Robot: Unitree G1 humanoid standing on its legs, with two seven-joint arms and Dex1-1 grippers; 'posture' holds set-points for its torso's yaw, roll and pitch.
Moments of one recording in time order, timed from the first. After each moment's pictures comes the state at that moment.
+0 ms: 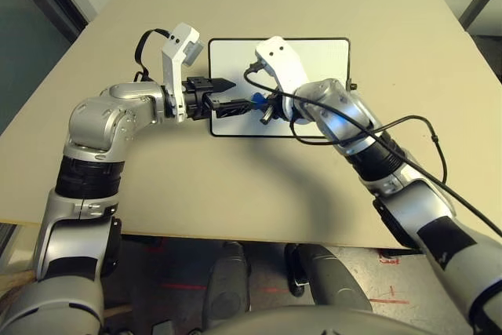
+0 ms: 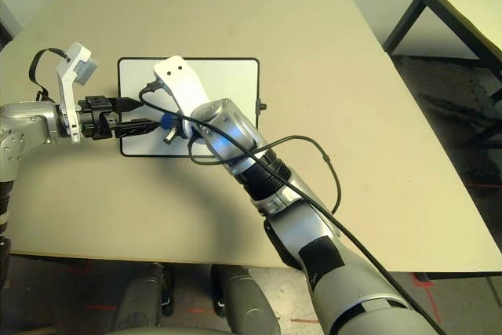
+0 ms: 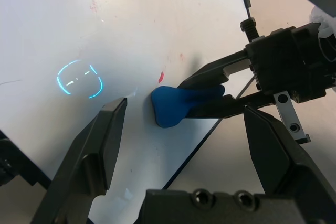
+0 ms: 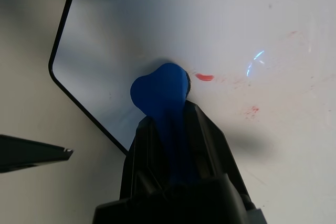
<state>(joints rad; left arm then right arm) -0.69 0.70 -0.02 -0.04 -0.51 0.93 -0.88 -1.00 -0.15 0.52 0.10 -0.03 1.15 0.56</state>
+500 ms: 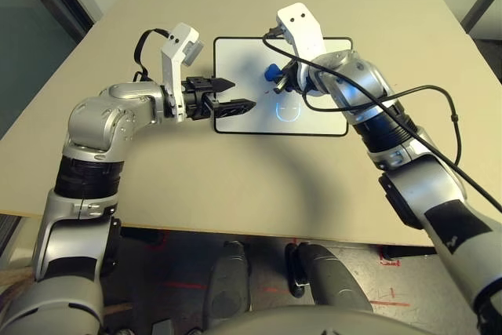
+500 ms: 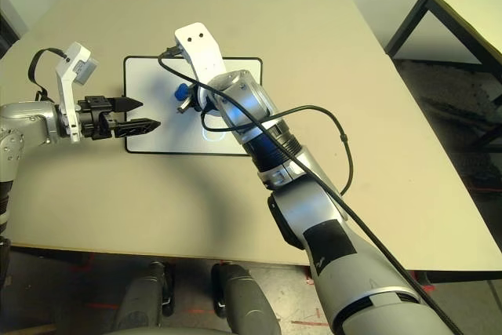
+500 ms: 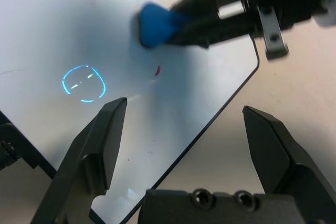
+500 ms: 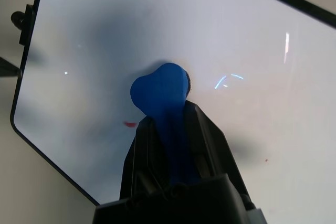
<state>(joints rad) -0.69 0.70 -0.02 -0.04 -0.51 0.93 -0.87 -1.08 -0.19 0.41 0.24 -0.02 1.04 0.54</state>
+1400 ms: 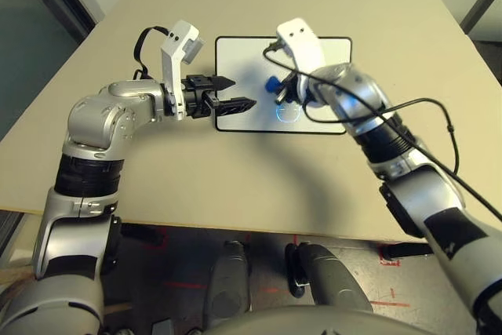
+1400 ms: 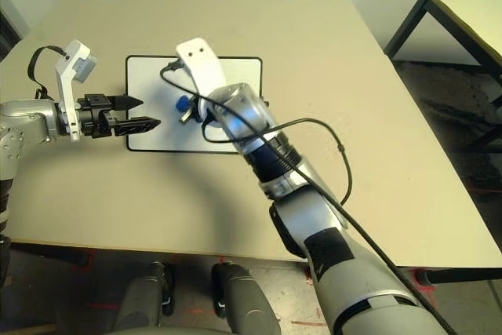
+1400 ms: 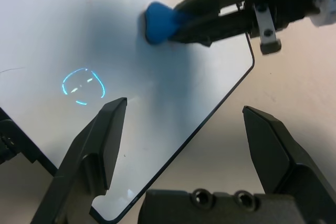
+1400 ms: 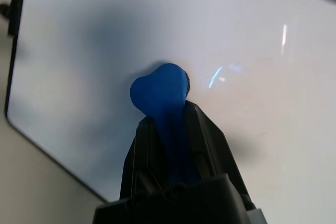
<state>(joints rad) -0.70 0.70 -0.02 -0.04 -0.51 0.93 -0.88 -1.11 -0.21 0.37 0.29 -0.02 1.05 0.52</state>
